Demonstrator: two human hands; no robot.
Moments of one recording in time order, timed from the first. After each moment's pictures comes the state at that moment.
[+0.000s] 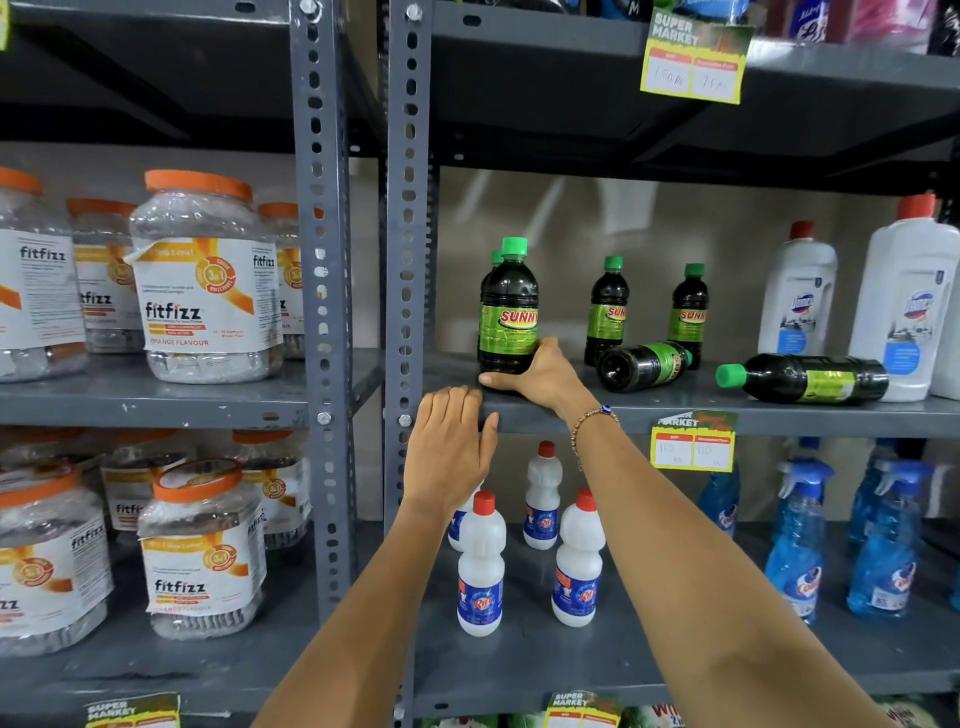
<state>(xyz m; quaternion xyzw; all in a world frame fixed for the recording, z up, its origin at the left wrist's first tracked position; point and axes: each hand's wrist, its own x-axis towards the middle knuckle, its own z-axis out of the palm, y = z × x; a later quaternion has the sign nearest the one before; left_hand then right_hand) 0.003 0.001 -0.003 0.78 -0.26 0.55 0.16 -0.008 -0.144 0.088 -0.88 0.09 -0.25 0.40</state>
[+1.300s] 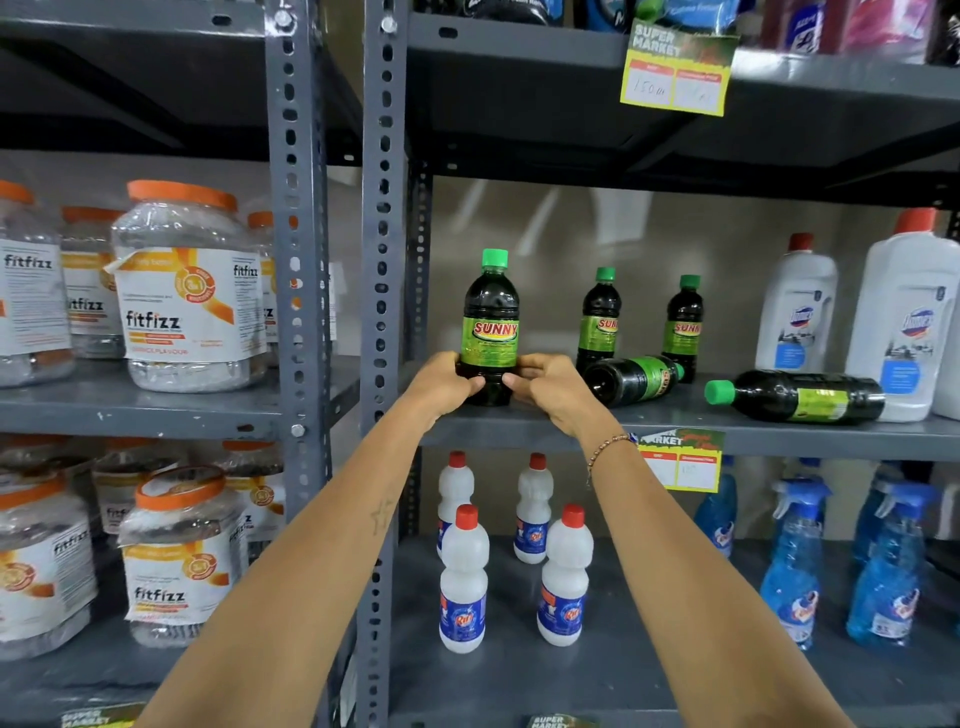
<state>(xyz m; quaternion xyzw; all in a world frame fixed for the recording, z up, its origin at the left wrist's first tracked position) 0.017 -0.019 0.097 0.82 -0.23 0.06 0.52 -0.014 -0.172 0.090 -0.77 0.01 -0.21 0.60</state>
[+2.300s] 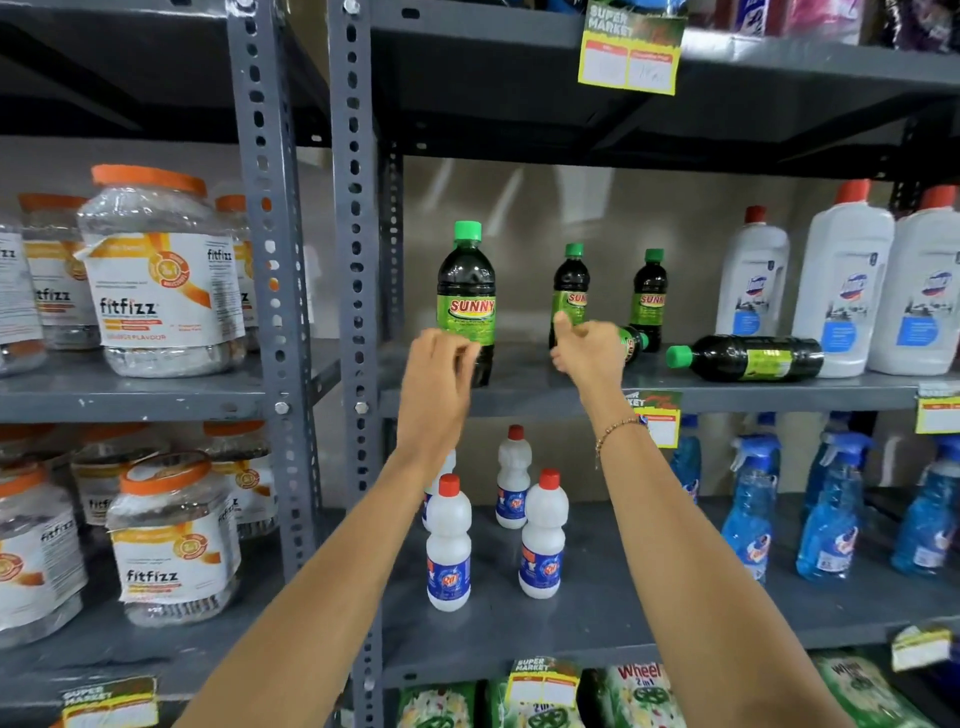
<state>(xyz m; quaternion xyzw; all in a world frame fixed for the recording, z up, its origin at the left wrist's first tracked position) -0.037 -0.029 0.048 0.68 -0.35 0.46 0.44 -0.064 -0.202 0.098 -0.73 0.19 -0.43 0.51</state>
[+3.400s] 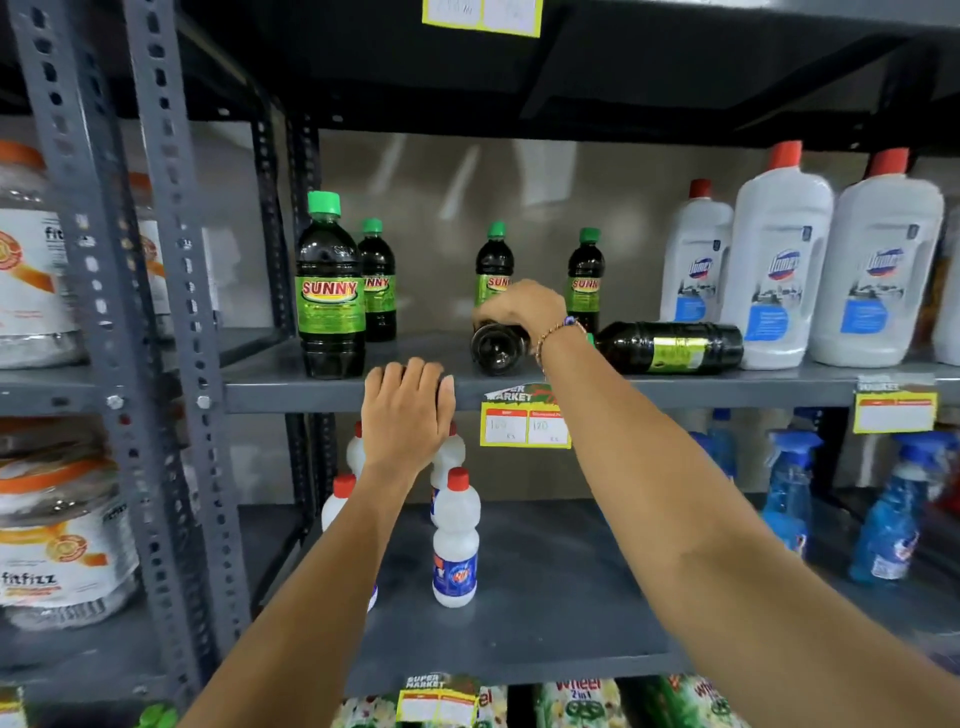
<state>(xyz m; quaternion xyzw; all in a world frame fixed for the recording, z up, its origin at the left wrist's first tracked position) -0.032 -0.155 0.006 0.79 -0.20 0.58 0.10 -0.058 -0.296 0.152 -0.94 0.18 -0.19 0.21</state>
